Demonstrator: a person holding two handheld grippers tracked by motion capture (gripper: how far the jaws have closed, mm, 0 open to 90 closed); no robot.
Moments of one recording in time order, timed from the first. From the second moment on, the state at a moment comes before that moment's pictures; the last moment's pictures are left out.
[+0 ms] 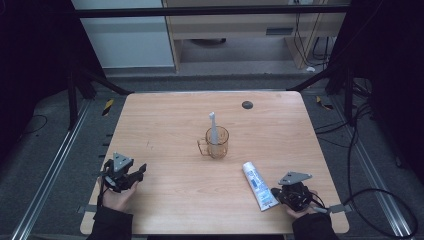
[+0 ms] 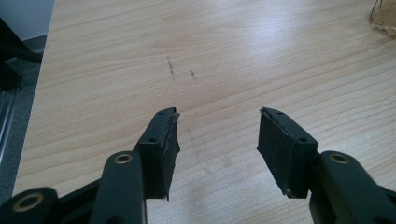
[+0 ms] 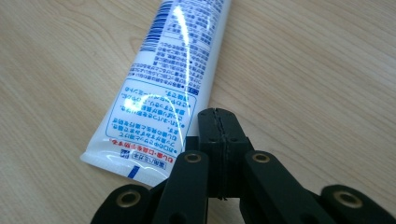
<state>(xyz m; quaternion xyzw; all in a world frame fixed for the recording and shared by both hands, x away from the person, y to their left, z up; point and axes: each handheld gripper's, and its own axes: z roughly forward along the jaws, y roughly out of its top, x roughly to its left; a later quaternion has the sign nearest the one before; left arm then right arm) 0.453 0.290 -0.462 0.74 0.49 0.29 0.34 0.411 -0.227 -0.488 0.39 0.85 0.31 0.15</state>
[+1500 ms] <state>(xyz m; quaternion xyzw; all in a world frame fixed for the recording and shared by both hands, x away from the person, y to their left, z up) 0.454 0.289 -0.463 0.74 0.49 0.30 0.34 0.414 -0.166 -0.489 0.34 0.86 0.36 0.10</state>
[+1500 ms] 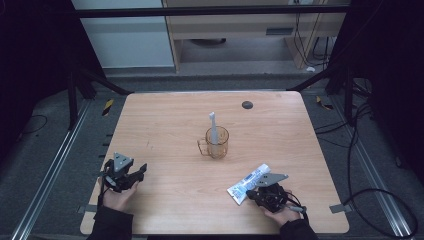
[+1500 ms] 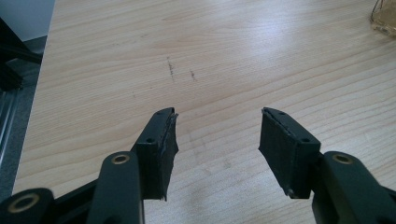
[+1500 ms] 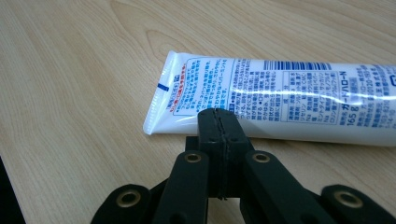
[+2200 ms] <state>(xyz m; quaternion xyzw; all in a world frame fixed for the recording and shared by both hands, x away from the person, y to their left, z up) 0.455 0.290 -0.463 0.74 0.49 0.30 0.34 0.479 -0.206 -0.466 0.45 0.78 0.40 0.19</state>
